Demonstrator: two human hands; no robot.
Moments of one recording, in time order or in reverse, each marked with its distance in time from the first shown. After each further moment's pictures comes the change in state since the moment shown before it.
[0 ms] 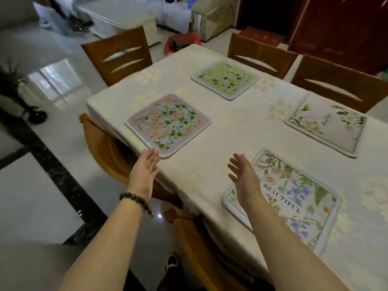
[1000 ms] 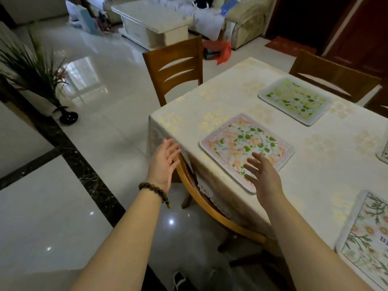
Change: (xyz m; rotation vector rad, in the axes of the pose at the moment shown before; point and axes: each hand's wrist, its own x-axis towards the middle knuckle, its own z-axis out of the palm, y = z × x) left_hand 0.168 0.151 -0.209 -0.065 -0.068 0.037; right_hand 0.039 0.024 0.308 -0.072 0.042 0.007
